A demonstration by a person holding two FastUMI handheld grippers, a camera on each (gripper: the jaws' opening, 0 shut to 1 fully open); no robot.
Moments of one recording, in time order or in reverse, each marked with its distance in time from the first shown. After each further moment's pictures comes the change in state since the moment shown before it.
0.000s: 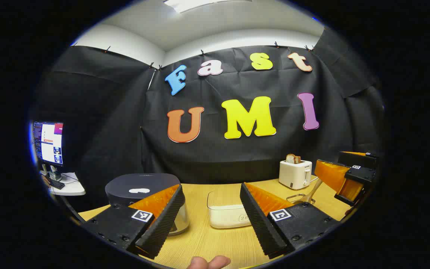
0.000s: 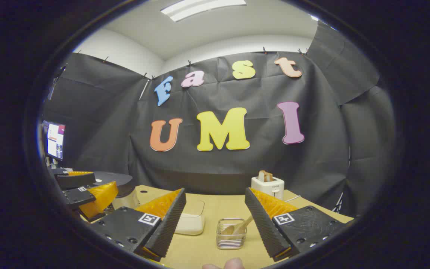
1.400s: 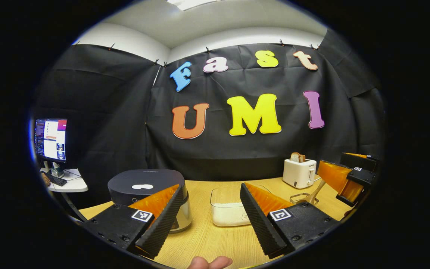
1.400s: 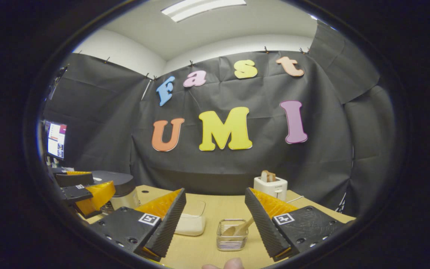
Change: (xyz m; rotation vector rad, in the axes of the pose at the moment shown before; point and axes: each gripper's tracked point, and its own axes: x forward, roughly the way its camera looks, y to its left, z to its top) left arm -0.001 0.007 -0.004 -0.016 0.022 0.046; right arm 0.008 -0.005 -0.007 -0.001 0.005 0.032
